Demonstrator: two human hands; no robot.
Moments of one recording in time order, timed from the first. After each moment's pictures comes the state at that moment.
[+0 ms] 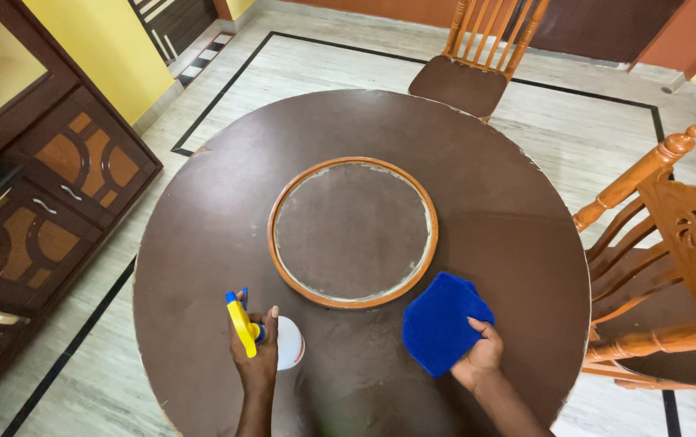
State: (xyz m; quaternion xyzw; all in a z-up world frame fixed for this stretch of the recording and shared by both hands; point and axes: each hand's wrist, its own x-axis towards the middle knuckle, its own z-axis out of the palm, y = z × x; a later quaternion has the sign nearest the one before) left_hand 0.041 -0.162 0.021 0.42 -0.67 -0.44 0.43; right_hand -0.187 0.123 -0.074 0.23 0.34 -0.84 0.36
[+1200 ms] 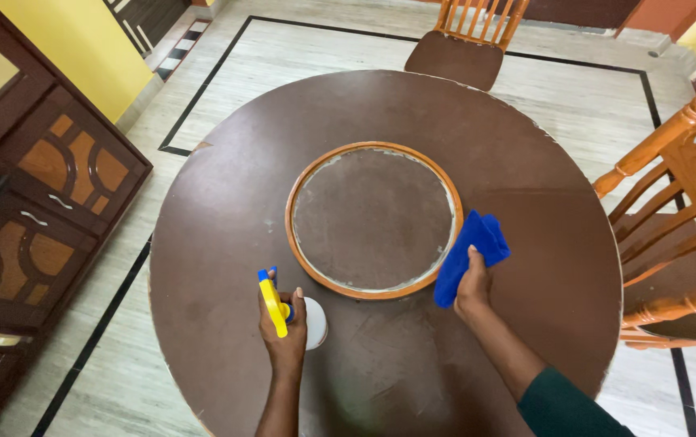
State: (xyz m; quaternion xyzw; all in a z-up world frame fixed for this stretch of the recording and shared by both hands) left_hand 0.036 -0.217 0.006 0.35 -0.71 -0.45 0.41; right_hand -0.232 0.007 -0.115 0.13 0.53 -0.83 0.12
